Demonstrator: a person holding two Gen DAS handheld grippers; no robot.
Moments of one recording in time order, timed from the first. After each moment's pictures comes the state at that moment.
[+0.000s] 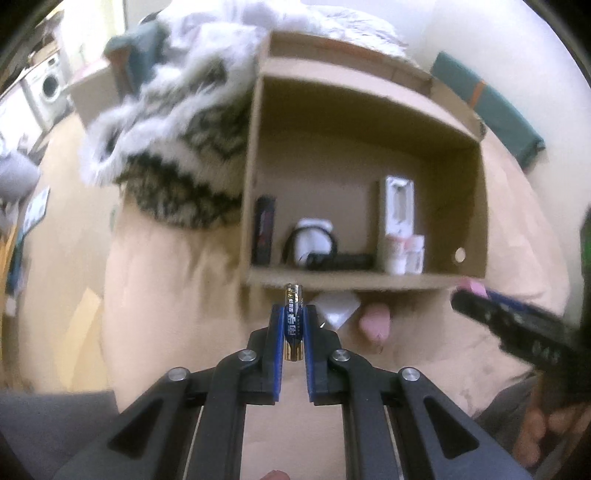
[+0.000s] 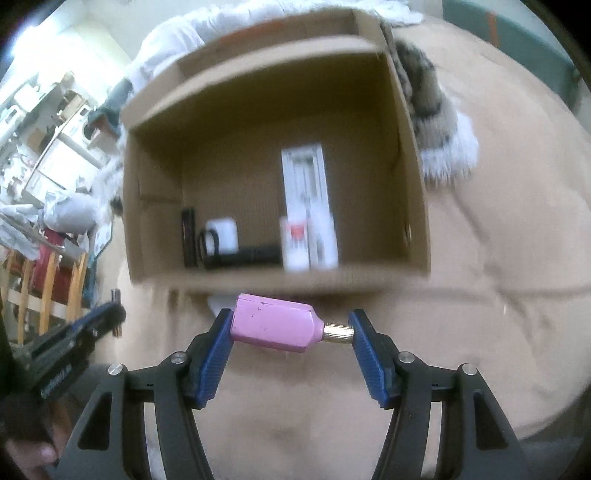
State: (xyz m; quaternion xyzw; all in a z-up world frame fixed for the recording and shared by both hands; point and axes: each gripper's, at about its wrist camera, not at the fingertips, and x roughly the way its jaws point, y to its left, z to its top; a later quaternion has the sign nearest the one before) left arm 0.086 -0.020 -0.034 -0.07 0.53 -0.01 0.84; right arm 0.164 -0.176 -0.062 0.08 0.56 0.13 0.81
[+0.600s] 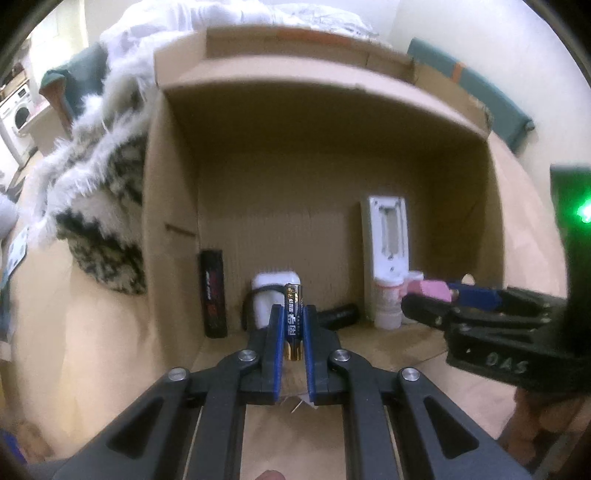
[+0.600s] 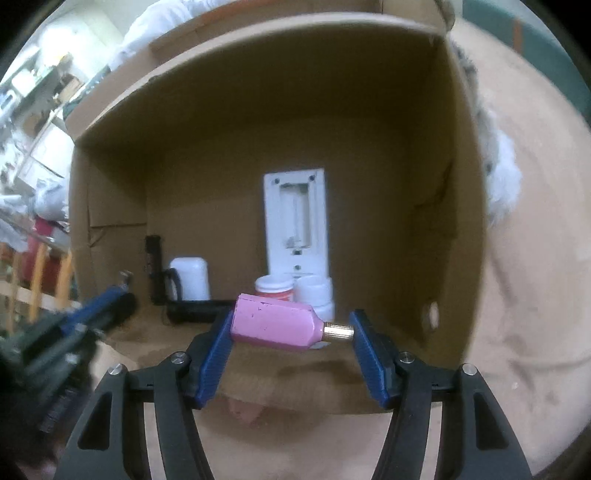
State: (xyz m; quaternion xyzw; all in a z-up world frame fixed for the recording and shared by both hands) left arm 0.158 -0.057 -0.076 -0.03 0.53 -0.05 0.85; right arm 0.235 -0.161 -0.105 0.06 0.59 0.14 0.79
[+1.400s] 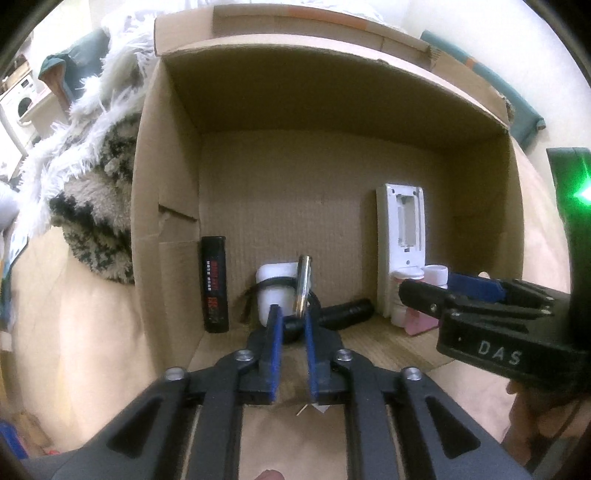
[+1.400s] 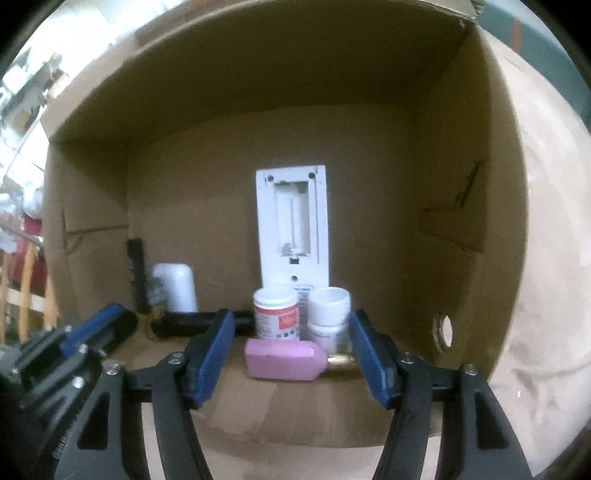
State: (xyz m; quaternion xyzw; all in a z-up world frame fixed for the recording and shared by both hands) left arm 0.170 -0.056 -0.096 -0.04 0.54 -0.03 0.84; right arm 0.250 -0.149 -0.117 0.05 0.60 0.12 0.79
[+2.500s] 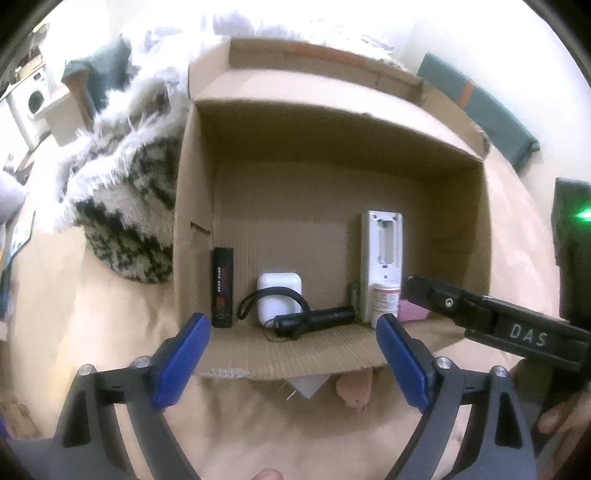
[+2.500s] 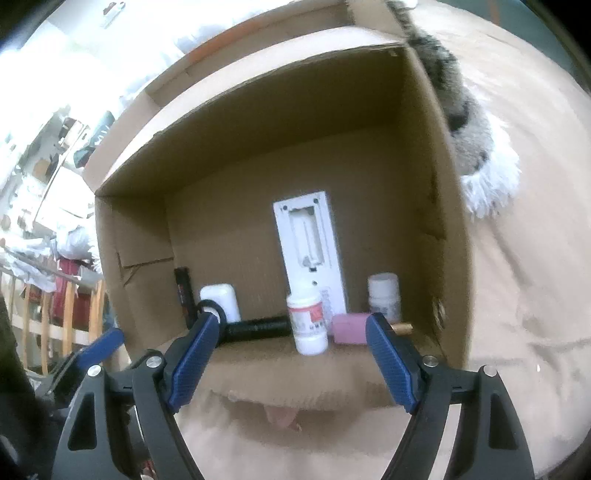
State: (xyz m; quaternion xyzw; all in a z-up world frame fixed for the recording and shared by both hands) left arm 0.140 -0.046 -0.047 -0.06 0.51 -0.03 0.86; right arm 0.231 -0.177 -0.091 0.15 0.57 0.15 0.80
